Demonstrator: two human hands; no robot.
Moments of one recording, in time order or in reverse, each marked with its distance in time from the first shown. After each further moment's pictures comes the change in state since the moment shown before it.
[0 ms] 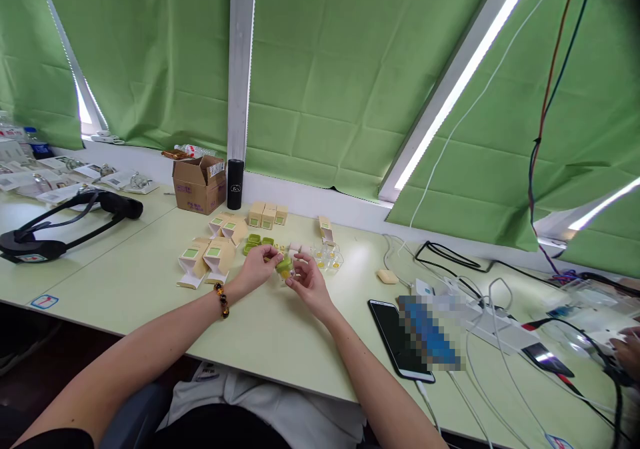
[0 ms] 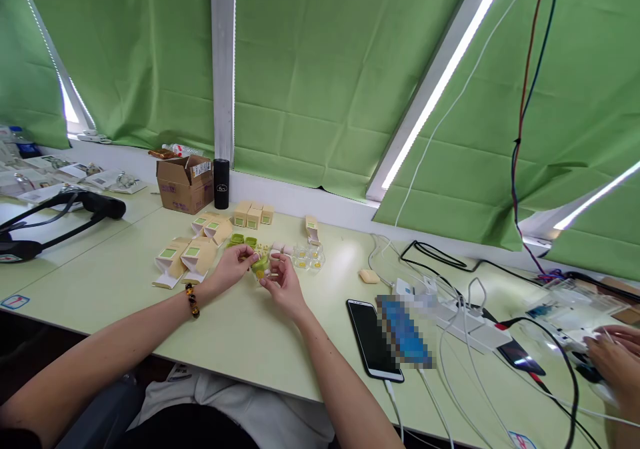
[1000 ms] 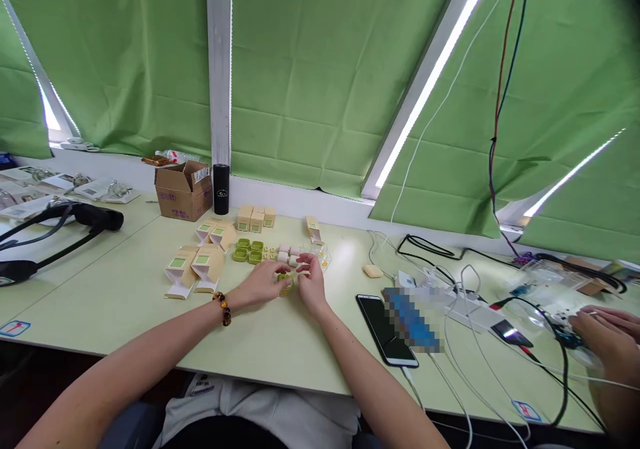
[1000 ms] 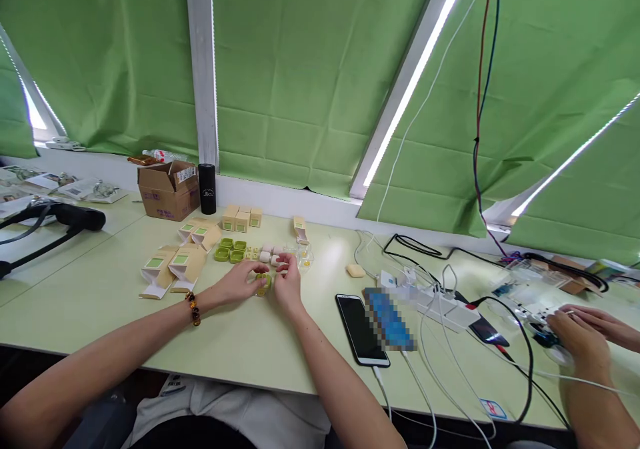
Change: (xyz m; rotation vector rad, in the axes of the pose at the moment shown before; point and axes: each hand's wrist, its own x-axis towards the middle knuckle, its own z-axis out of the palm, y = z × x) left_hand -0.010 0.009 0.019 0.328 -0.332 0.220; right_hand 0.012 0.016 -0.019 -0.226 0.441 0.051
